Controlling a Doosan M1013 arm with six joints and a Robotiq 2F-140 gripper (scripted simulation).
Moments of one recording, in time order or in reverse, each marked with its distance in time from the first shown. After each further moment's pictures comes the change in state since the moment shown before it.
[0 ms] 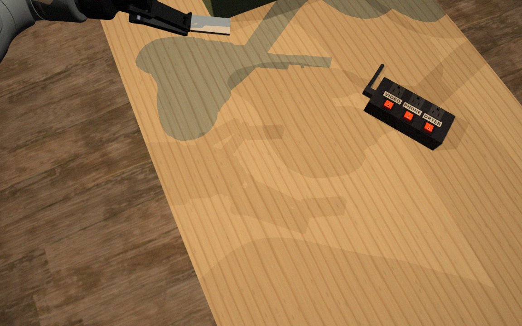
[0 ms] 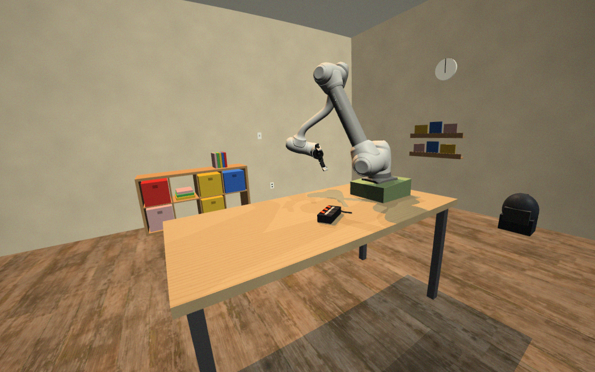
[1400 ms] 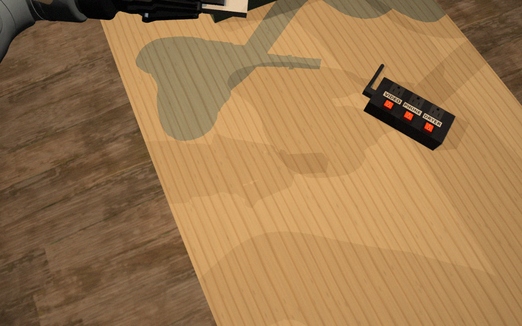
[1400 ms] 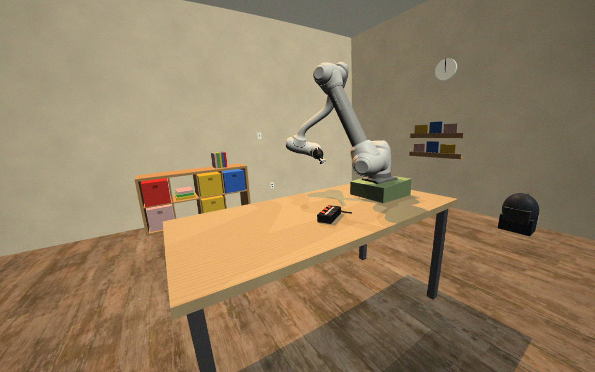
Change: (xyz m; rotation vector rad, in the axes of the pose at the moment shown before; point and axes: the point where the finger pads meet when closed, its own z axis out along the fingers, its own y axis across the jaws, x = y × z) arm 0.000 0.000 0.000 0.000 0.000 0.000
